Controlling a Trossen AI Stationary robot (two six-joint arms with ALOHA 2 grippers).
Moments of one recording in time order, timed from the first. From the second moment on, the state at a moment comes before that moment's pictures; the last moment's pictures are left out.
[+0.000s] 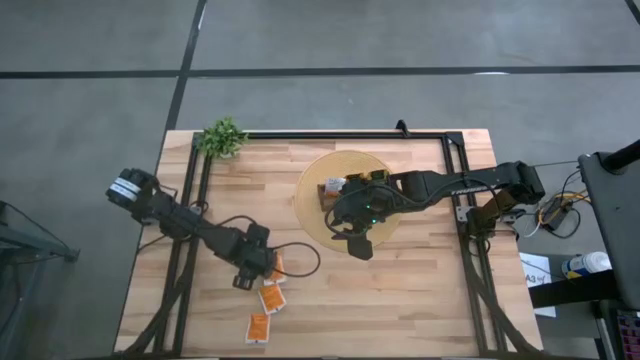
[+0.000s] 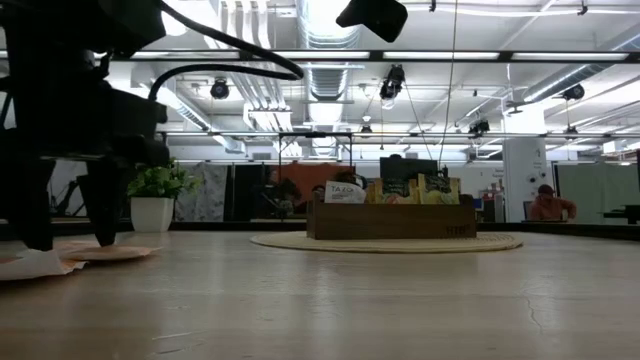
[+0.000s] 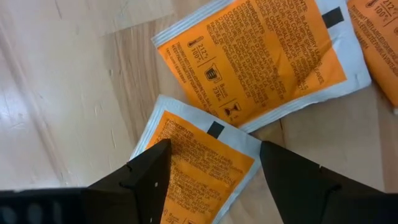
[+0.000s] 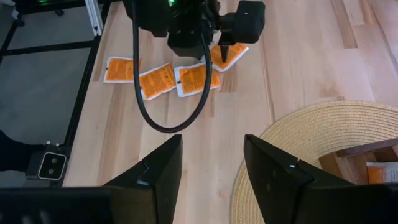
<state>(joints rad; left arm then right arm) -0.42 1.52 0.78 -0.63 -0.12 -0.17 0.11 1.61 1.50 -0.67 -0.10 0.21</state>
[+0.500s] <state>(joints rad) -0.40 1.52 0.79 -0.64 -0.04 -0.15 0.11 1.61 1.50 -0.67 -0.08 0.21</state>
